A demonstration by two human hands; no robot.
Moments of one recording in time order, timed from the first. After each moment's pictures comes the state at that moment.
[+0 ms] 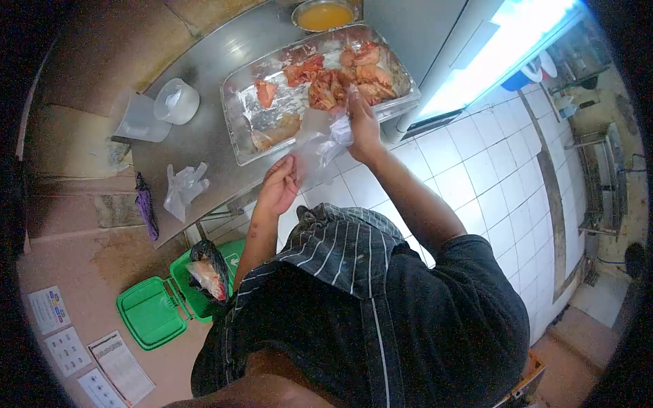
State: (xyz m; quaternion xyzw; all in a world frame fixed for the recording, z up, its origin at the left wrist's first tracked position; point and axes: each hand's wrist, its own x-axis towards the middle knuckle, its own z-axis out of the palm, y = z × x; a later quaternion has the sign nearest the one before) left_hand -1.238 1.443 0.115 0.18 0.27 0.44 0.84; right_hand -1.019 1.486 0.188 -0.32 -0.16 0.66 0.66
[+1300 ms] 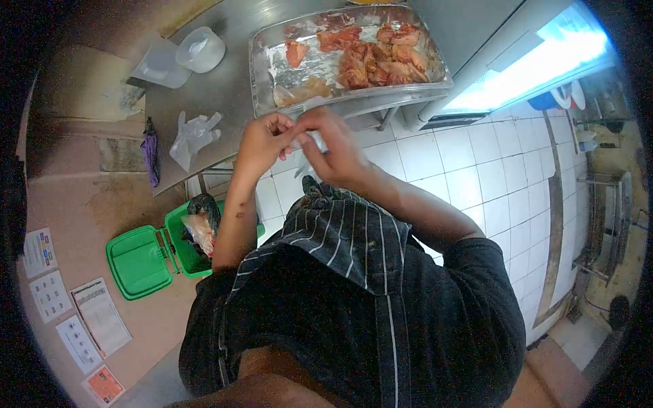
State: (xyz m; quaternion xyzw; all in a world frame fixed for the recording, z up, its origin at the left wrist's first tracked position) left_hand -1.260 1.425 0.230 0.58 0.59 0.29 0.48; right_hand -1.084 1.412 0.224 -0.25 -0.74 0.24 0.57
